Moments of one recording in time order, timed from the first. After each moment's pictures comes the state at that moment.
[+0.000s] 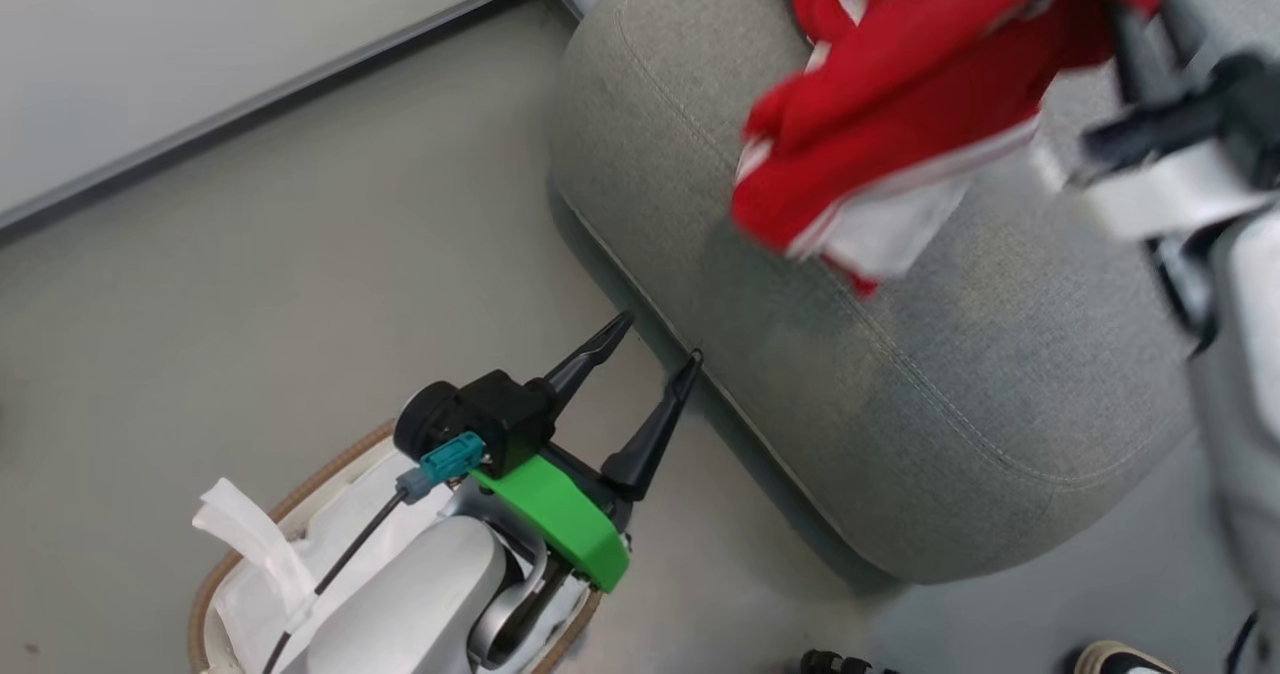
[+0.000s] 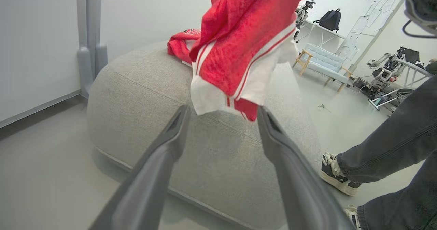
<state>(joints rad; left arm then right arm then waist) -0.49 0.22 -0.84 0.30 -0.65 -0.13 -0.26 -0.66 -0.26 0.07 0.13 -0.03 0.13 -0.26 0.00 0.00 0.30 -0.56</state>
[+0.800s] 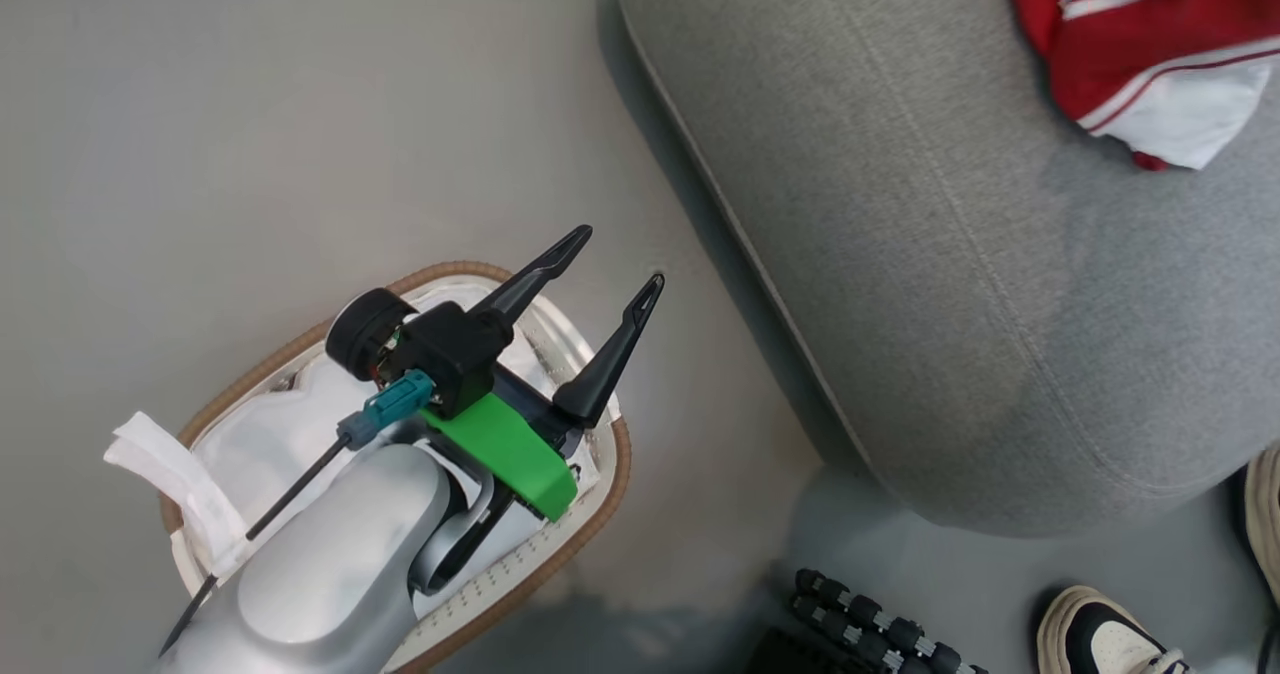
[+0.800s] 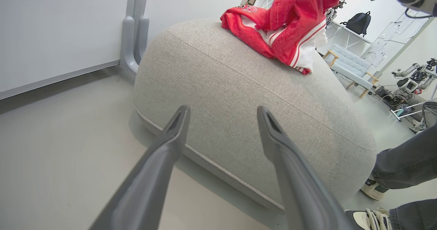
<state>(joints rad) -0.61 0.33 -0.86 0.24 -0.61 -0.13 -0.26 -0.93 -0.31 -0.34 0.56 -0.23 0.13 -0.26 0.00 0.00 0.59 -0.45</state>
